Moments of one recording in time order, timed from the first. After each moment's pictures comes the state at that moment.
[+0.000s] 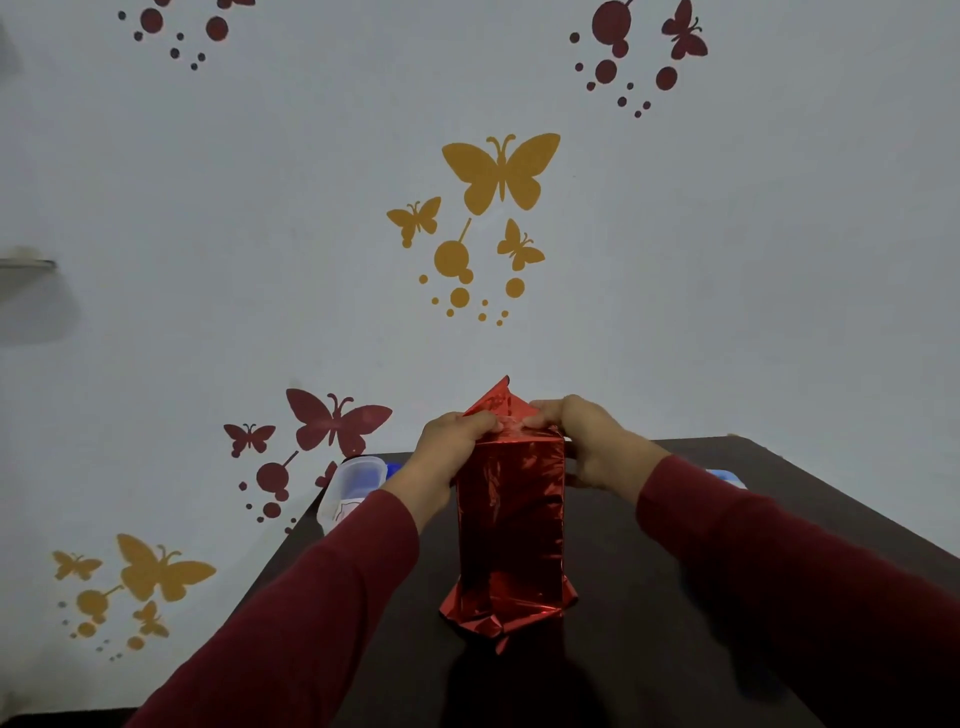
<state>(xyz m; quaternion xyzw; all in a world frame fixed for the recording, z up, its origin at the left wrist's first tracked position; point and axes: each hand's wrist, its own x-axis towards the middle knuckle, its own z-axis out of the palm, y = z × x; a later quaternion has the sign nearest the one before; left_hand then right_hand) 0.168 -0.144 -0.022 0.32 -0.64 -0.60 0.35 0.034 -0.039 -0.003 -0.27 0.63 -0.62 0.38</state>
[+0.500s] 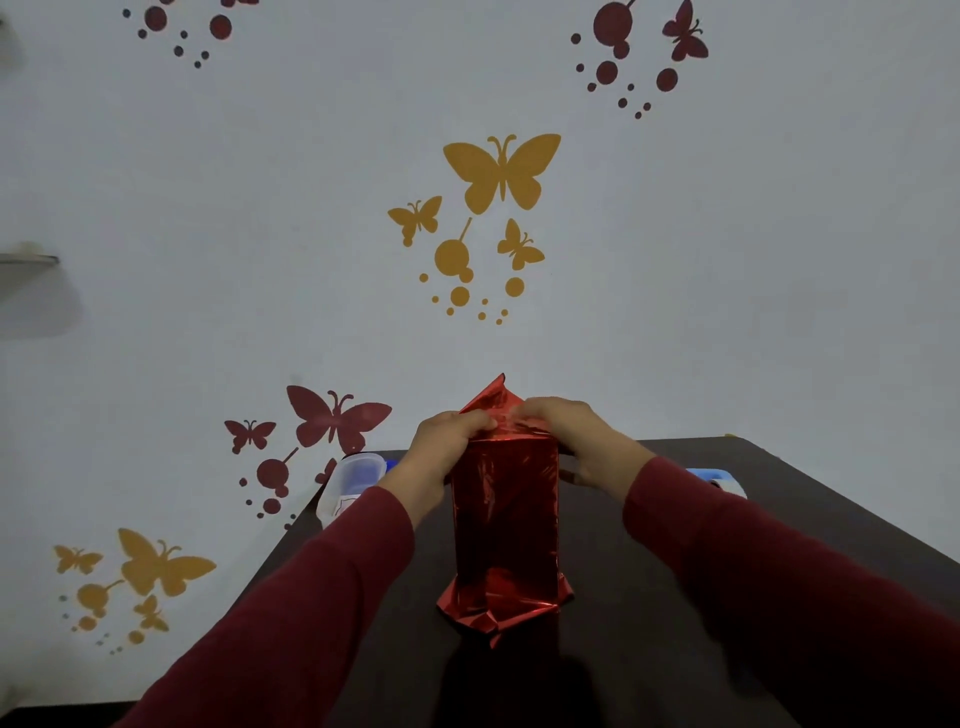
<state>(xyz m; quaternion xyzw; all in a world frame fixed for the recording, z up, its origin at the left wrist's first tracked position) 0.172 -0.142 -0.022 0.32 -0.63 -0.61 0.36 0.045 -0.039 -0.004 -0.29 0.67 -0.60 0.32</state>
